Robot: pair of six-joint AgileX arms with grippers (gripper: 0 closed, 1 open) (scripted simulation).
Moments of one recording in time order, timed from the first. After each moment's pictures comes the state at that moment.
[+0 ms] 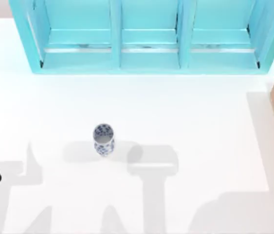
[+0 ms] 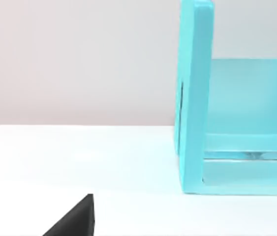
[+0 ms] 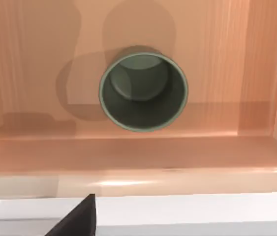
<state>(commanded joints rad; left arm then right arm) 0.00 0.00 0.00 0.00 0.00 0.00 -0.51 1.42 1.39 -1.47 0.01 -0.50</state>
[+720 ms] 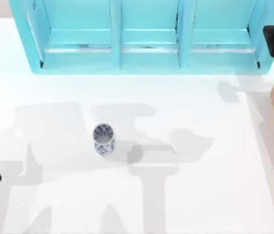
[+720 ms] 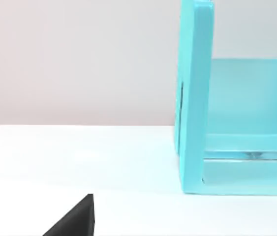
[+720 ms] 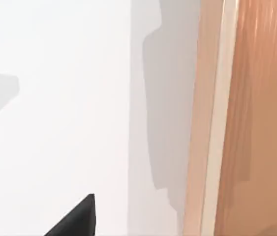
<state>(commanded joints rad) 0.00 0.00 0.00 0.00 0.00 0.00 0.17 1.93 1.93 -1.51 0.07 0.15</state>
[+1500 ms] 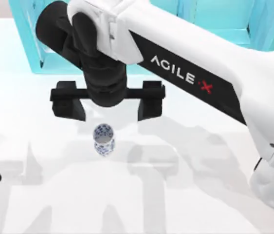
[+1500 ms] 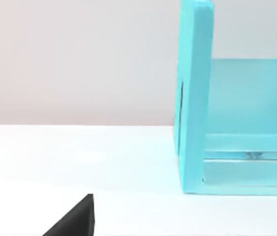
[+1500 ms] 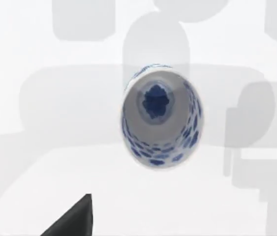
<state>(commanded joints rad) 0.00 0.00 0.00 0.00 0.00 0.00 0.89 2.45 2.47 -1.47 0.16 0.91</state>
